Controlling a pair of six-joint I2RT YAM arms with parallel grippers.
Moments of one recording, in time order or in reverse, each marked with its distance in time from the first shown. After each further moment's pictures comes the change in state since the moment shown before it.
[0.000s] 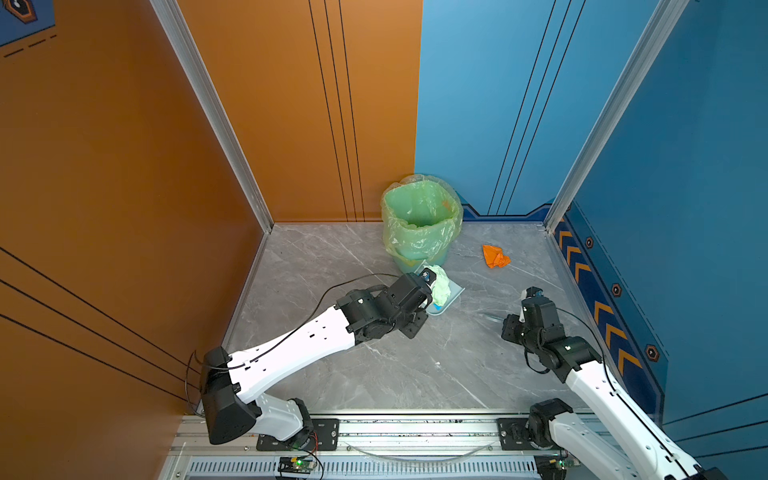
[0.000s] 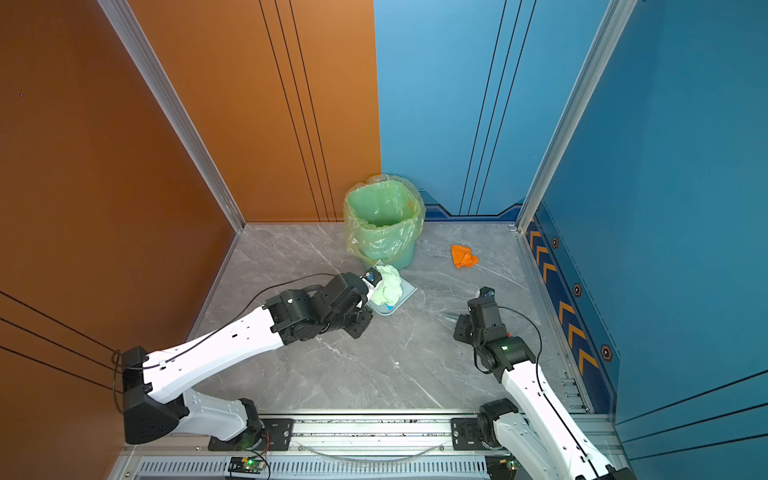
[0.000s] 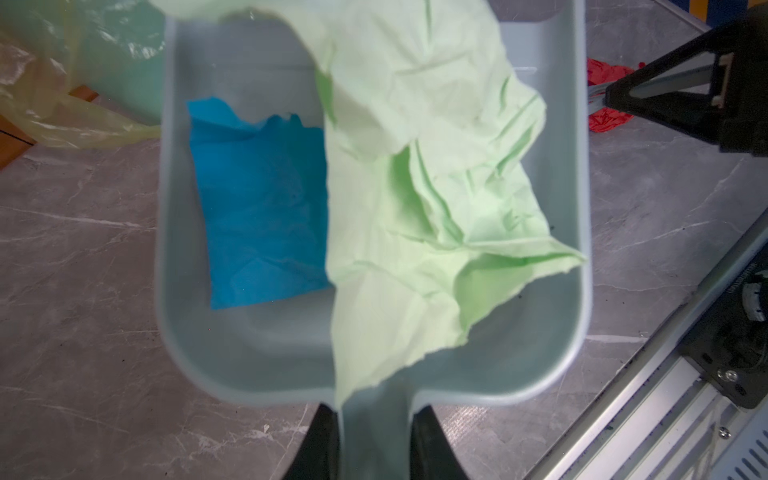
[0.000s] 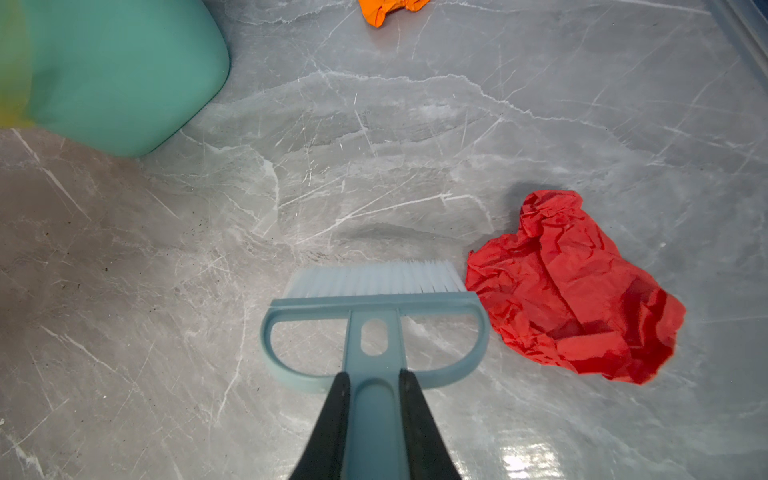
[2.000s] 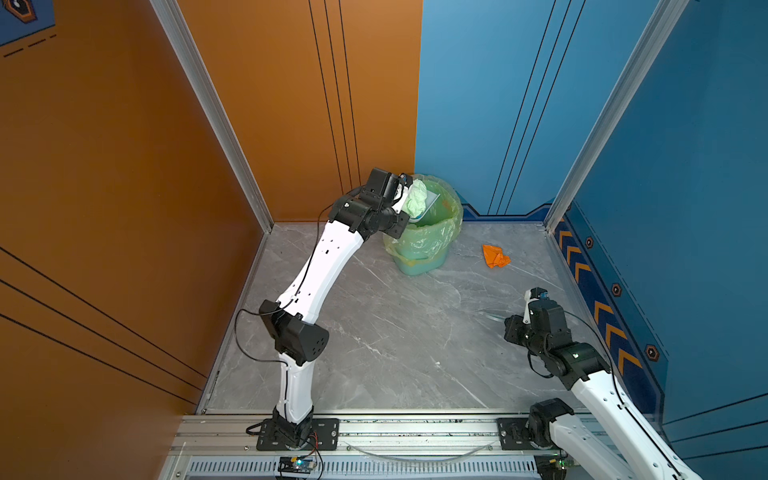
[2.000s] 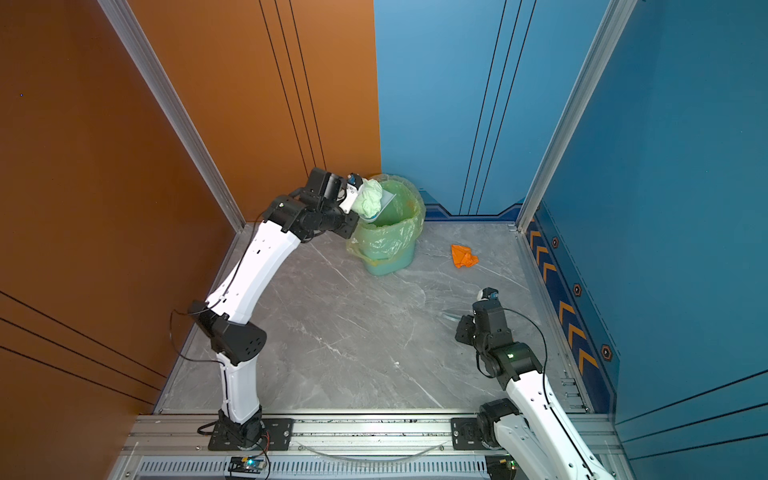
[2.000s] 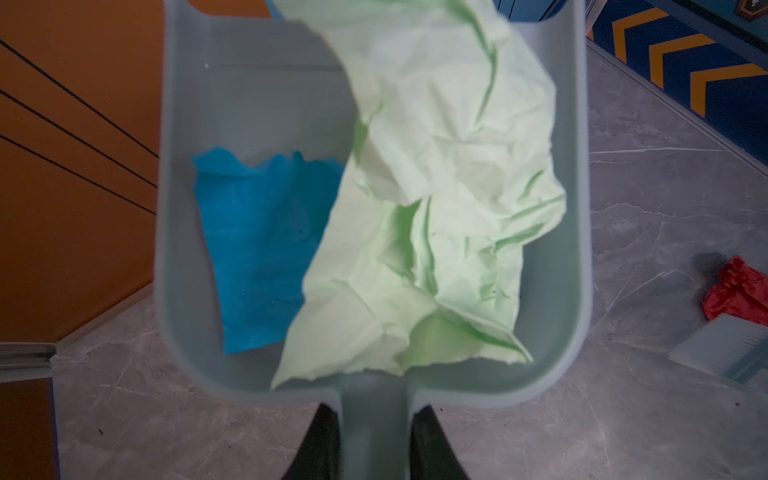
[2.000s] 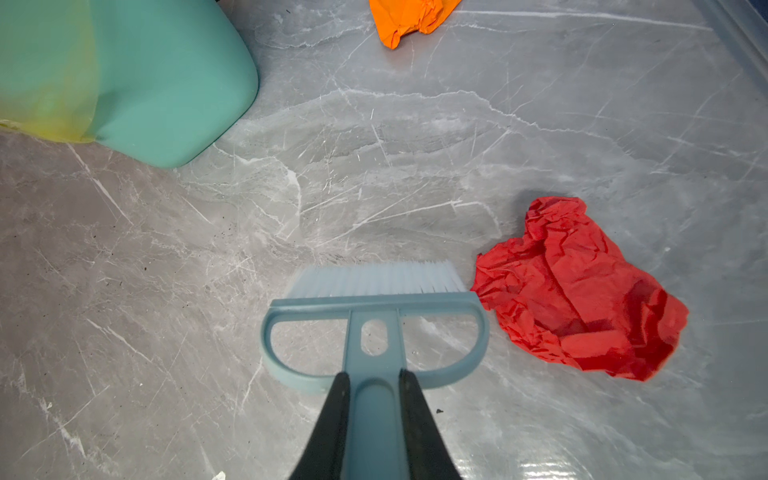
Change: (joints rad) left arm 0.473 0.638 1.086 -0.299 0.163 0.288; right arm -0.012 -0.082 0.000 -0.023 -0.034 0.000
